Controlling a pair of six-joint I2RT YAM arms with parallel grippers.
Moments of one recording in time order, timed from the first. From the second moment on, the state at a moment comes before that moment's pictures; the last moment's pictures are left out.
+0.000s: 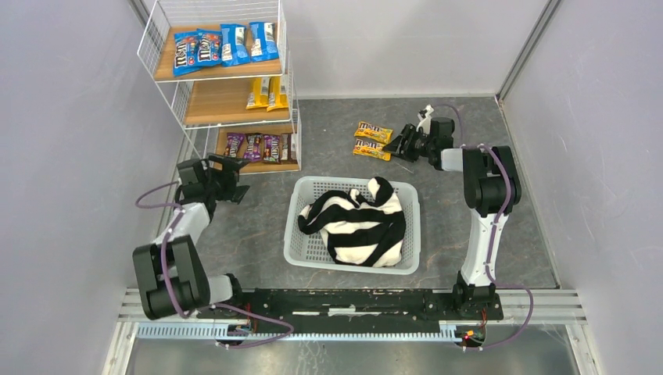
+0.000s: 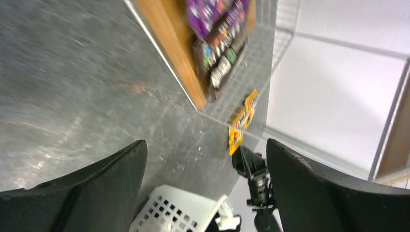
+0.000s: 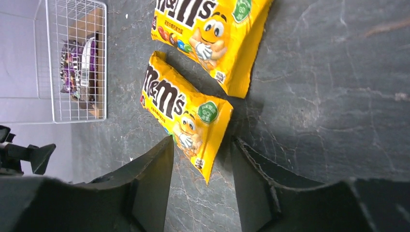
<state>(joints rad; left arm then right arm) 0.29 1.34 0.61 0.07 0.42 -1.21 0.07 2.15 1.25 0.29 -0.64 0.56</state>
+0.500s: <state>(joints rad) 0.10 0.88 0.60 -0.08 0.50 -0.96 0.07 2.16 1.21 0.41 -0.63 0.70</state>
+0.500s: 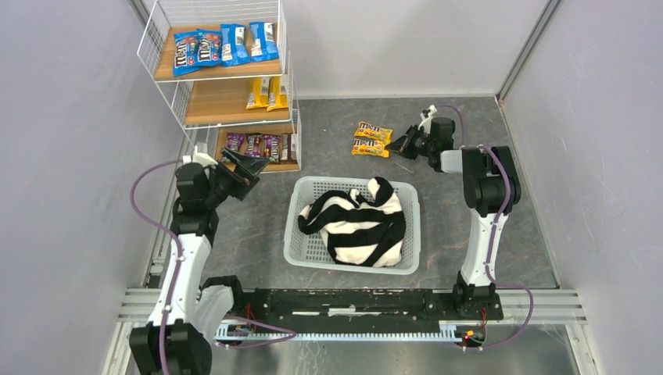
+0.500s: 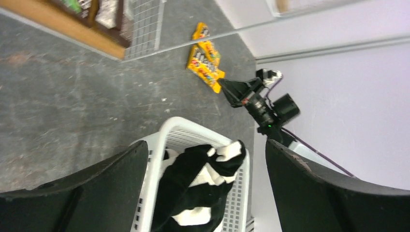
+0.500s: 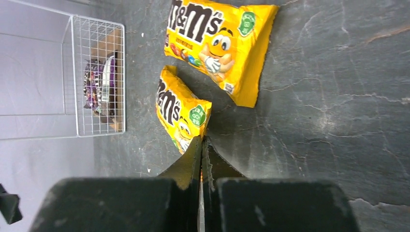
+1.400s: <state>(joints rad) -0.18 0.96 0.79 0.23 0.99 -0.89 0.21 1.46 1.10 0.25 -0.85 0.53</state>
